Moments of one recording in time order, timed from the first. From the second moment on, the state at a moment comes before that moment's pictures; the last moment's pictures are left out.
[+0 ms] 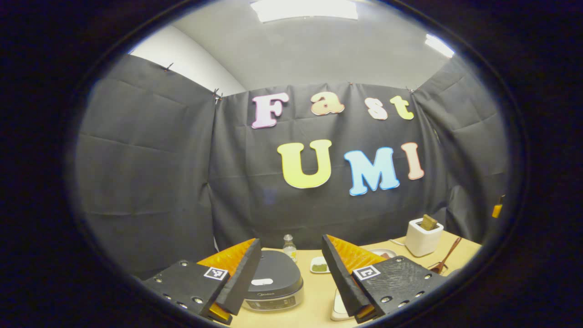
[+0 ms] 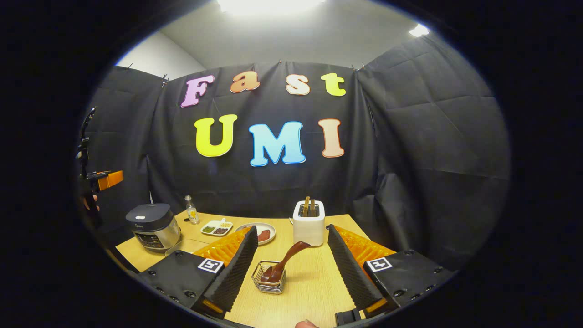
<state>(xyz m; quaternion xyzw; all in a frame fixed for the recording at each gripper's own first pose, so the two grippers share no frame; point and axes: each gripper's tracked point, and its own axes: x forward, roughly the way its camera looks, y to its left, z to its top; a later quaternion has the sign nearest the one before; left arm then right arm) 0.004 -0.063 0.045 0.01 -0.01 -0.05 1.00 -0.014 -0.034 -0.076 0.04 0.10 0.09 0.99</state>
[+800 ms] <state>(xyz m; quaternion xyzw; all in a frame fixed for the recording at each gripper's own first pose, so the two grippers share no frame) -0.094 -0.073 0.050 0.03 -0.03 -0.10 0.99 -0.040 0.036 -0.017 0.05 0.04 0.11 0.99</state>
